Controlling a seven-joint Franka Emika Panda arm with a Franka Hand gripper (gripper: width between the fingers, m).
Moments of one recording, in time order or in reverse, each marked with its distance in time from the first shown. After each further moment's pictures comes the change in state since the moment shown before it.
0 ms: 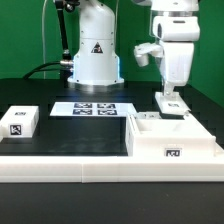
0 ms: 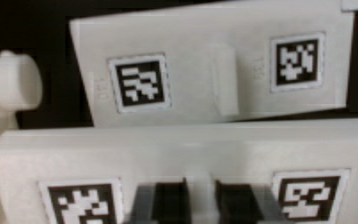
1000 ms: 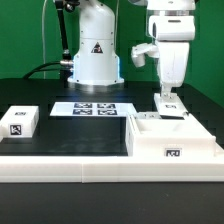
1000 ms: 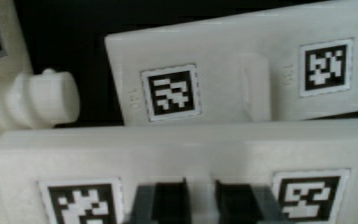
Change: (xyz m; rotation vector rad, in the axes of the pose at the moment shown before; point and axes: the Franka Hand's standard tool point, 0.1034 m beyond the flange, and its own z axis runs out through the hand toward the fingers) arm -0.004 0.013 -0.001 -0.010 0.008 0.032
